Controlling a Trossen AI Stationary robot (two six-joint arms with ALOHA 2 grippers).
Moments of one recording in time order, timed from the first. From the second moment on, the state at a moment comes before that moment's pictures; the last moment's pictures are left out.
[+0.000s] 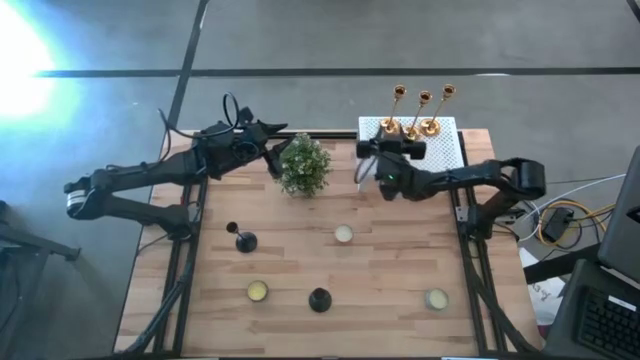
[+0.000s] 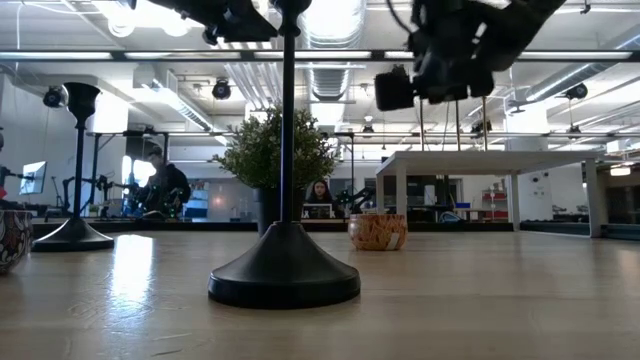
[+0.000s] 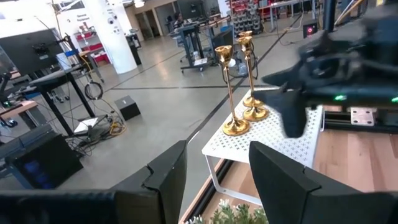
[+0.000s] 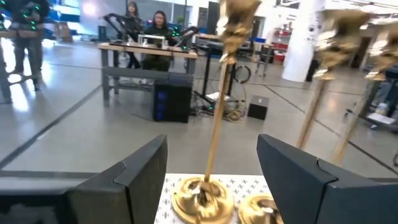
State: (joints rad) left arm 0.31 1.05 0.93 0.08 -0.28 0.23; right arm -0.19 1.55 0.81 0.66 1.47 0.02
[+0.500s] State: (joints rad) left arm 0.31 1.01 0.93 0.02 -0.28 0.23; right arm 0.25 1.19 0.64 0.66 1.49 -0.25
